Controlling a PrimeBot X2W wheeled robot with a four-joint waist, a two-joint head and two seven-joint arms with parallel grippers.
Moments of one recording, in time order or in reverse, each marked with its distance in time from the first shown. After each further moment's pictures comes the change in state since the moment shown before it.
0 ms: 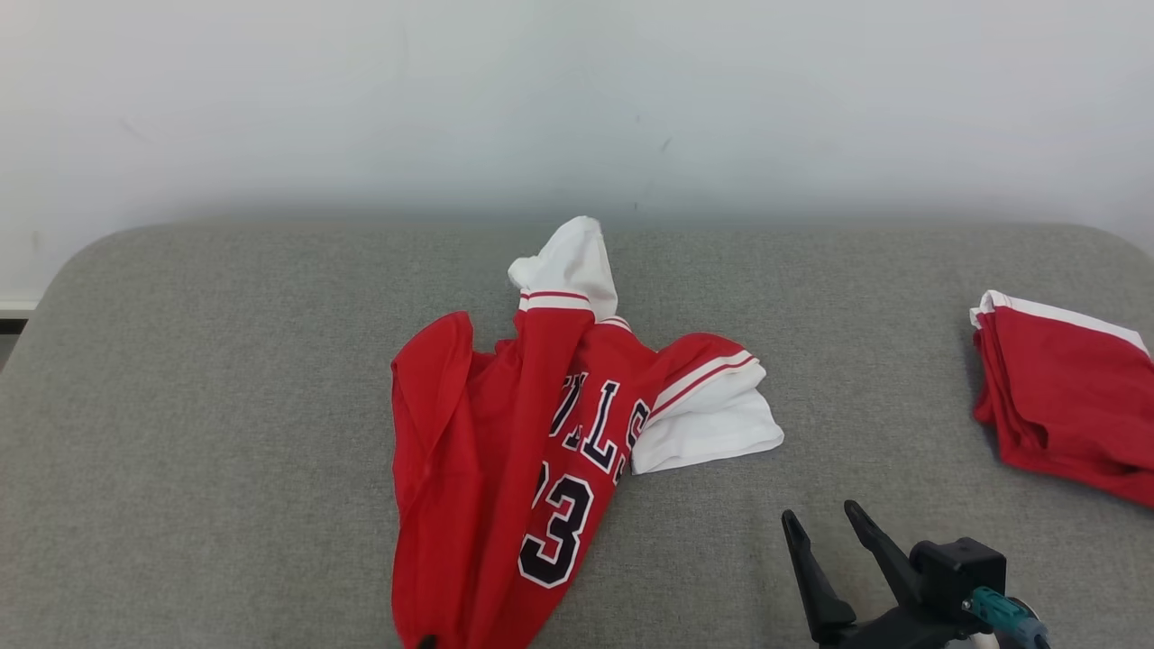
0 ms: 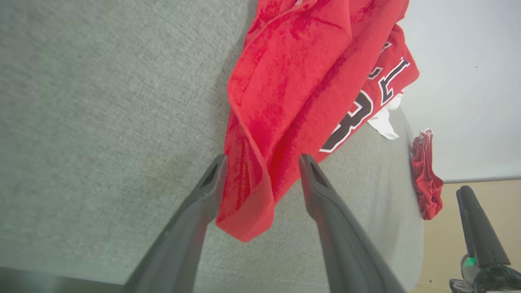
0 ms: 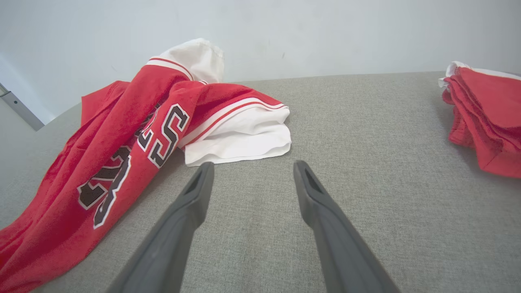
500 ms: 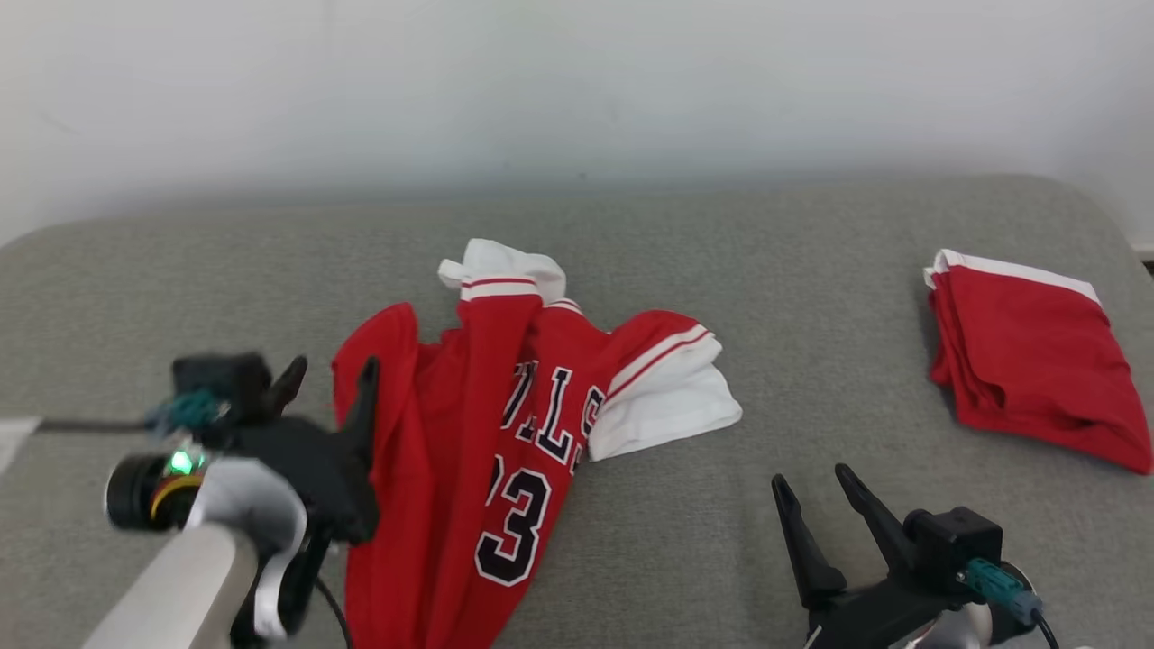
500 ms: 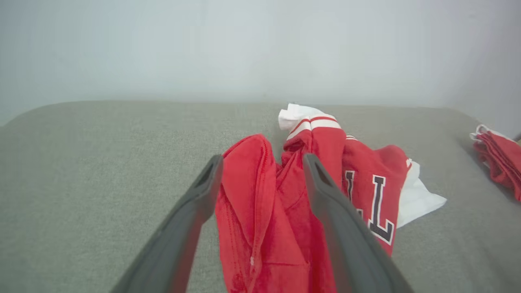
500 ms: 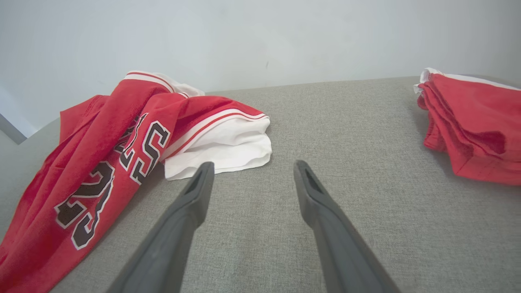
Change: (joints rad) left arm -0.498 0.192 -0.097 0.002 0.402 0.096 0.071; right arm -0.046 0.006 0.008 -0.010 -0.007 0.000 -0.006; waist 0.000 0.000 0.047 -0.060
